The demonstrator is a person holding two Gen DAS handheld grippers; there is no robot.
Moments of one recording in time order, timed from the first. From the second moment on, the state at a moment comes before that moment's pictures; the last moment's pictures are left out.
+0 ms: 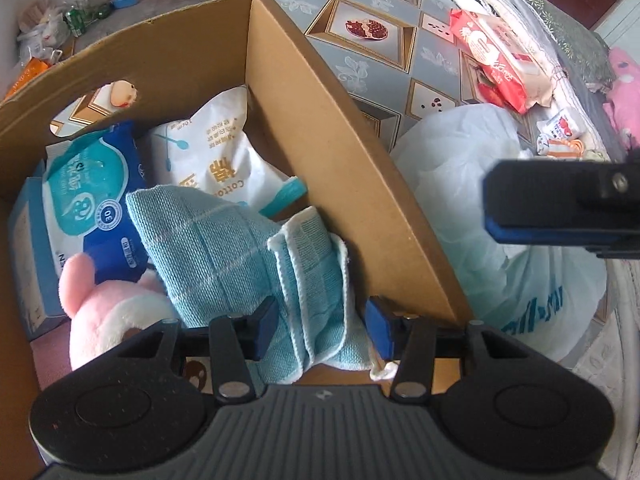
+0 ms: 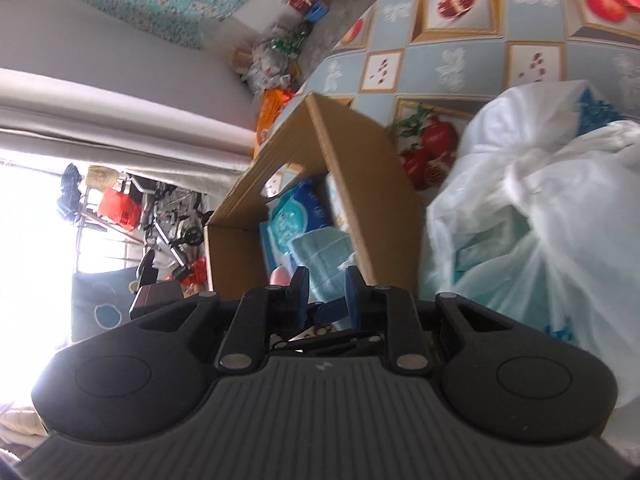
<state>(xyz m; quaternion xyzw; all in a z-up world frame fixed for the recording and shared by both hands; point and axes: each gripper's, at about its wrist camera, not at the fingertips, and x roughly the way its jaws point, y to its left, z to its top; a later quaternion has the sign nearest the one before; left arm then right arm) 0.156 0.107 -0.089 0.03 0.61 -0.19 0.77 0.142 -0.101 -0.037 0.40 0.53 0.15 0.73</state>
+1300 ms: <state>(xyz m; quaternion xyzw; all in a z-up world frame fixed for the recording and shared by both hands) 0.170 -0.109 0.009 0.04 0.54 -0.15 0.83 0.066 -0.421 -0.073 0.42 0.48 -0.03 0.77</state>
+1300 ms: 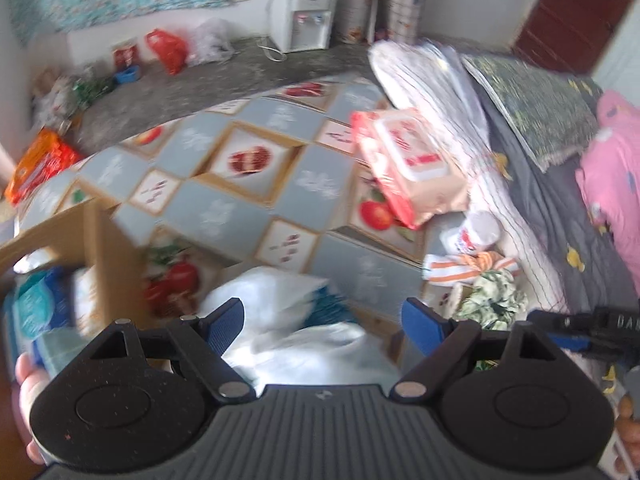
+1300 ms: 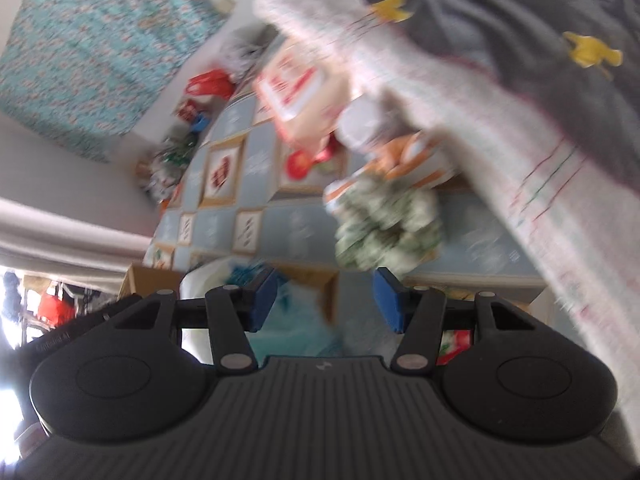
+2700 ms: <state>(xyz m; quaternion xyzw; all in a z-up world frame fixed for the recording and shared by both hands) 0.134 -0.241 -0.080 0.14 0.60 -0.32 0.72 0.086 -0.457 -0.185 0.49 0.60 0.08 0.63</state>
